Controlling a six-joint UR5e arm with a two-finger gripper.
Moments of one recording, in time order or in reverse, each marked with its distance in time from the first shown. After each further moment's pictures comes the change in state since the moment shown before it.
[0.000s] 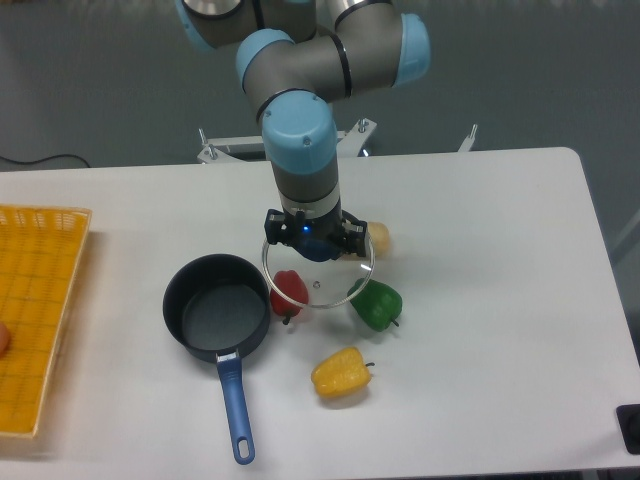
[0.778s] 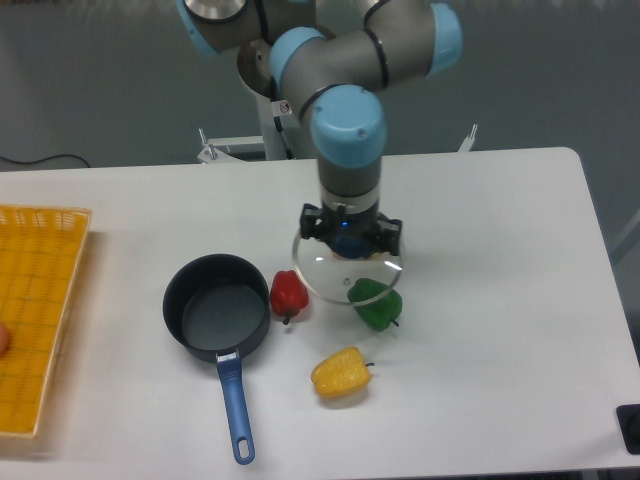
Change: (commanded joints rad) arm 0.149 -0.005 -0.002 0.012 -0.002 0.241
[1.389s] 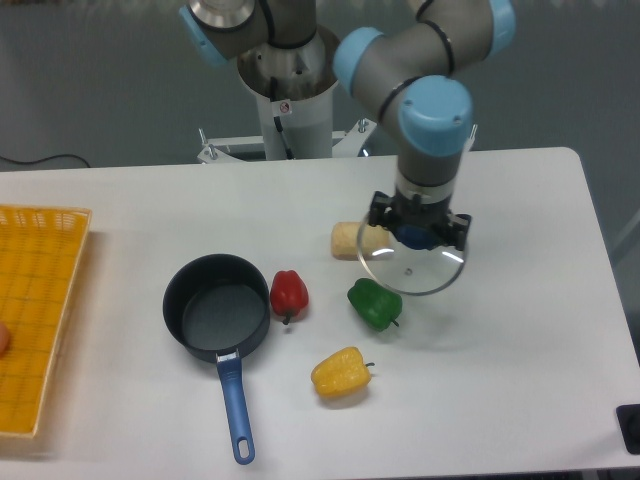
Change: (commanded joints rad) arm 0.140 -0.054 0.005 0.061 -0.002 0.238
